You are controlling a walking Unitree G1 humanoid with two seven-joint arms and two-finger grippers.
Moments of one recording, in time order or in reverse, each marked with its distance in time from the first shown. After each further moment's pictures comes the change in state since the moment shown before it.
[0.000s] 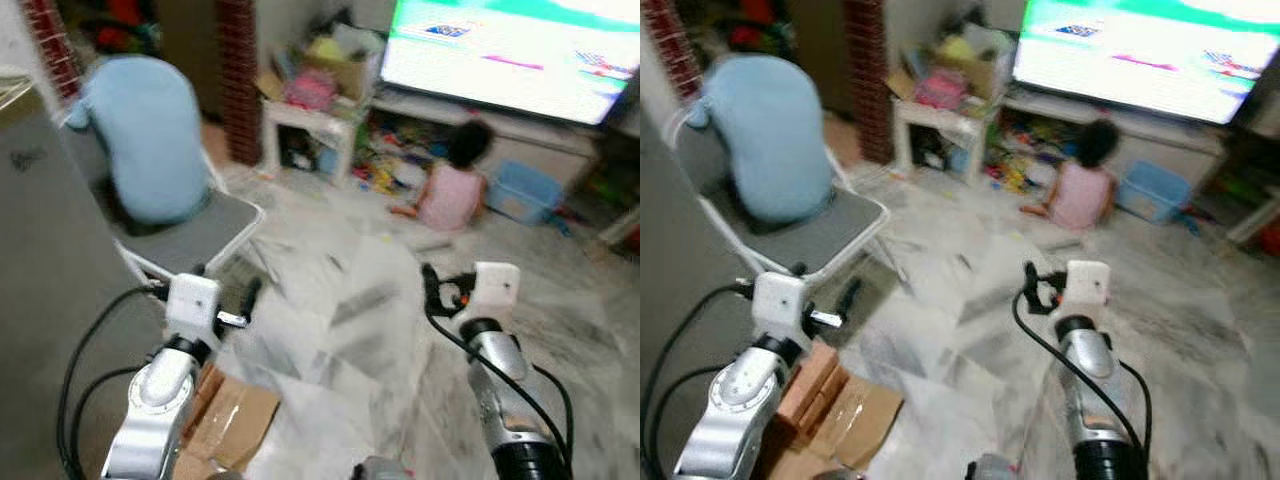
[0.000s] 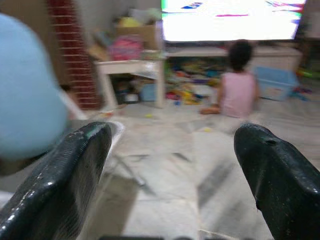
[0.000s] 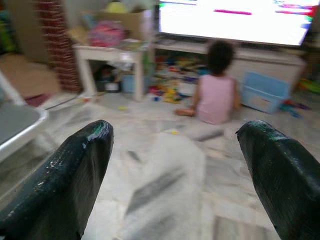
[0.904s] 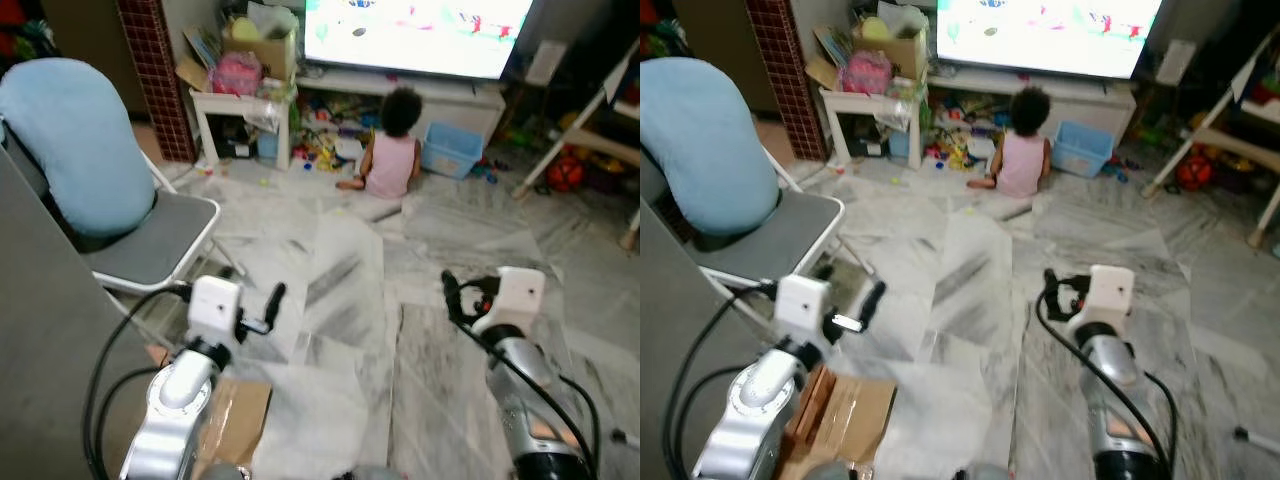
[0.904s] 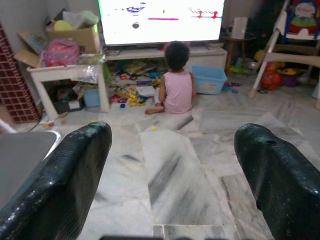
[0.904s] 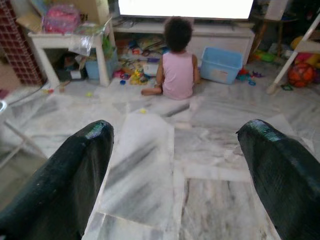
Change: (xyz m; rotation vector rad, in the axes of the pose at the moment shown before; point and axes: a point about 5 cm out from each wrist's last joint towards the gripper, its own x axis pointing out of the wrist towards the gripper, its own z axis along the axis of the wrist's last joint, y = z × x) left arm -0.001 -0.017 0.002 -0.003 -0.004 -0.109; right arm -0.013 -0.014 -0.009 0.055 0.086 -0.051
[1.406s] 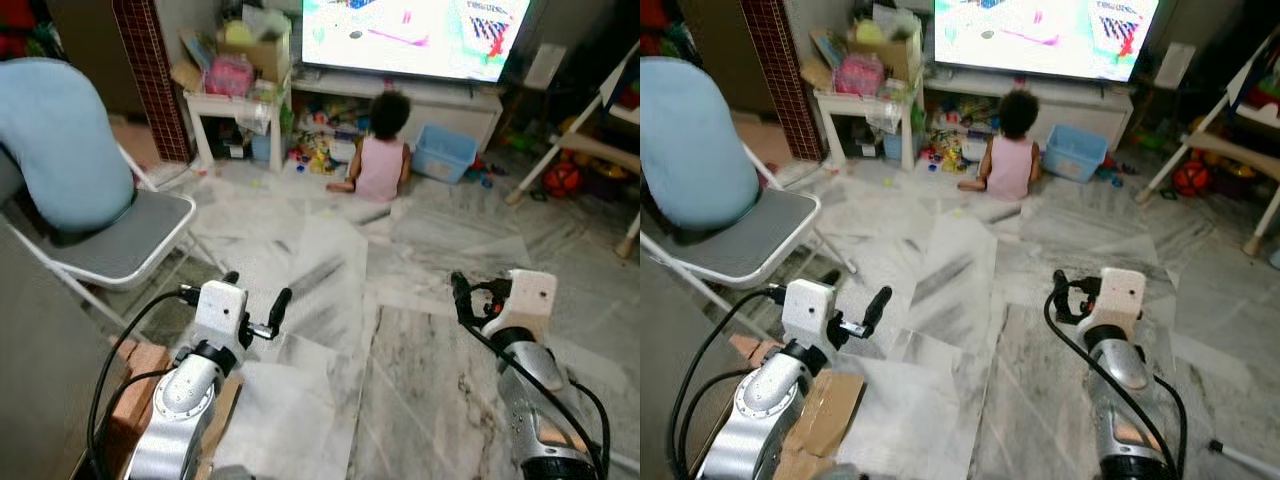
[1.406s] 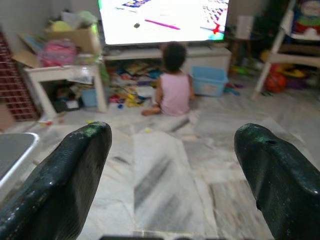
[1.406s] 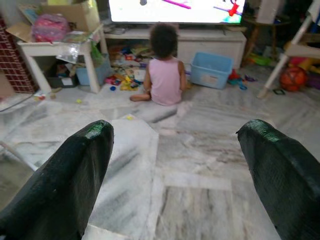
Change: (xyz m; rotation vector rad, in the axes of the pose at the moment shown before) left arm -0.002 0.005 -0.004 -0.023 0.008 0.042; right arm -0.002 -0.004 0.005 -0.004 -0.021 -0.010
